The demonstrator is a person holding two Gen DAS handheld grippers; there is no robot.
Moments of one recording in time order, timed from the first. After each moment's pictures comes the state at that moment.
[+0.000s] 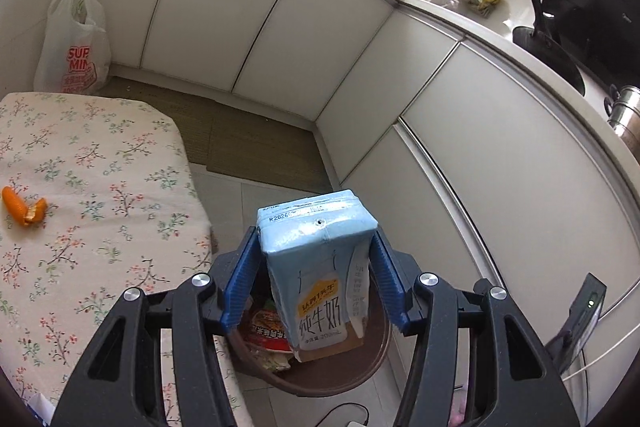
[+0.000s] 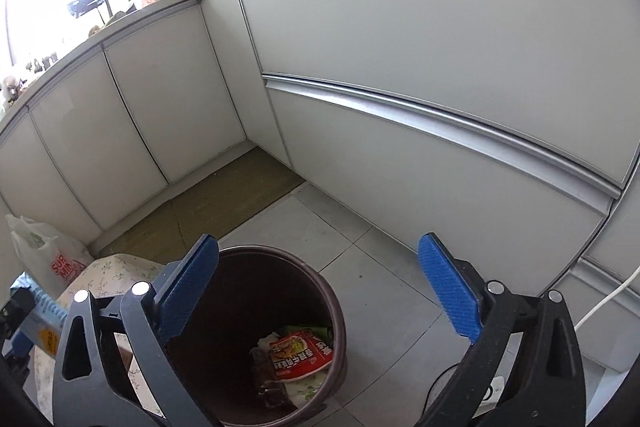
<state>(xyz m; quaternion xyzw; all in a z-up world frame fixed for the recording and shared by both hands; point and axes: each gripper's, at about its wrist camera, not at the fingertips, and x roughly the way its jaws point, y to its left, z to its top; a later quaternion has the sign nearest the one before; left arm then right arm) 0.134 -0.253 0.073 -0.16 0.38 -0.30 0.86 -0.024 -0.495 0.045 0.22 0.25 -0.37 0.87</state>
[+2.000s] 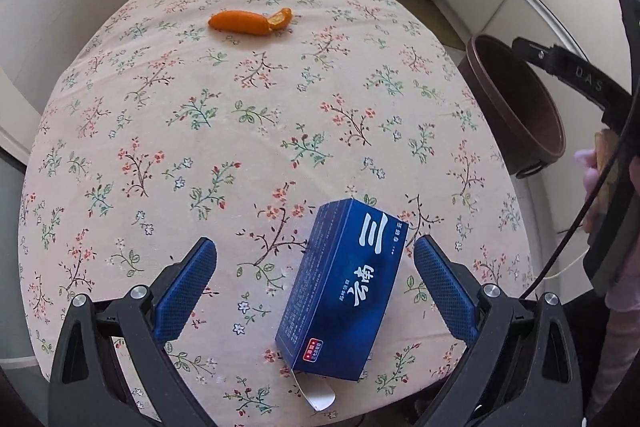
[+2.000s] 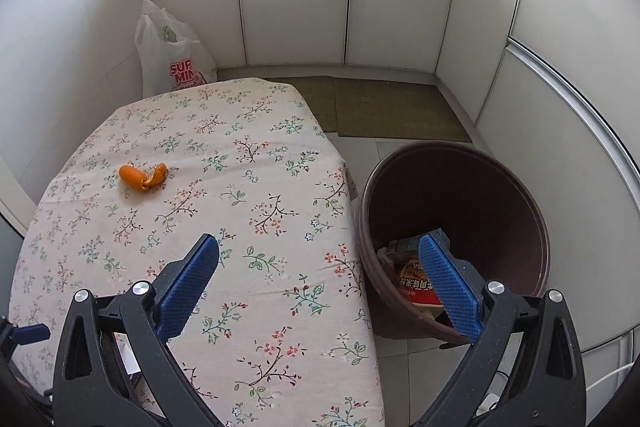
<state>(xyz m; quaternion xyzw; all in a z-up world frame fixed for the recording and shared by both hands) 0.044 -0.007 -0.041 0.03 0.57 -0.17 0.81 0.066 -0.259 0.003 0.03 0.41 -0.09 0.91</state>
